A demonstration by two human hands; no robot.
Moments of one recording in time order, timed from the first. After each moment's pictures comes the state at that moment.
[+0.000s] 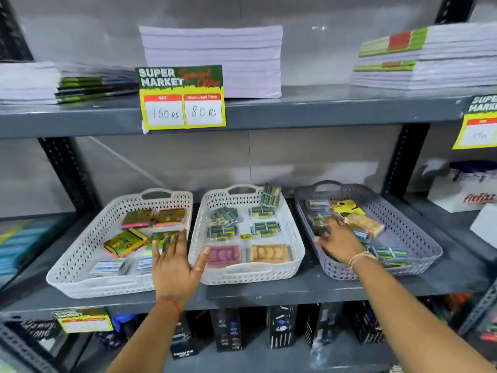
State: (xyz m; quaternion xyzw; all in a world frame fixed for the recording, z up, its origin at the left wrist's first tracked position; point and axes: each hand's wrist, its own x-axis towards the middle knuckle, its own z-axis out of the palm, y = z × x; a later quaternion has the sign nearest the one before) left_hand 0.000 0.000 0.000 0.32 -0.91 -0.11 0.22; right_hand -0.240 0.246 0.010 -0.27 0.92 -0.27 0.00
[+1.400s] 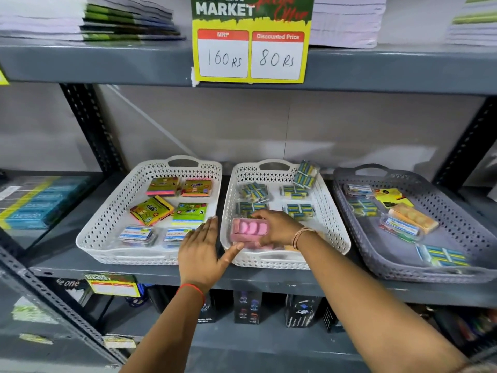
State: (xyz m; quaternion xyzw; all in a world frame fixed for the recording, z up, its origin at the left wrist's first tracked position) left_hand 0.004 -0.020 -0.024 0.33 -0.92 -0.10 0.18; right_hand -0.173 0.069 -0.007 -0.47 0.84 -0.19 0.20
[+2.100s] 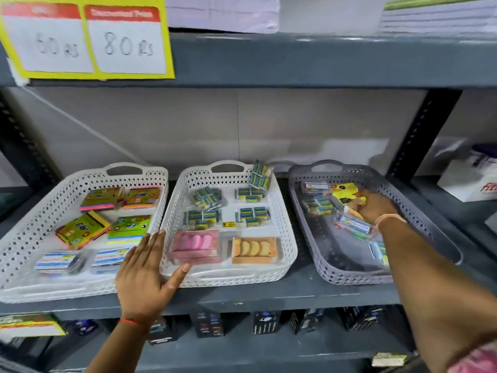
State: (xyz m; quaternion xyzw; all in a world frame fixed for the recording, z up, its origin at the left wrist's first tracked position) left_hand -0.021 -0.007 -0.037 0.31 -0.92 -0.10 0.22; right_hand -0.378 0.276 -0.001 -0.13 0.97 -0.19 0.02
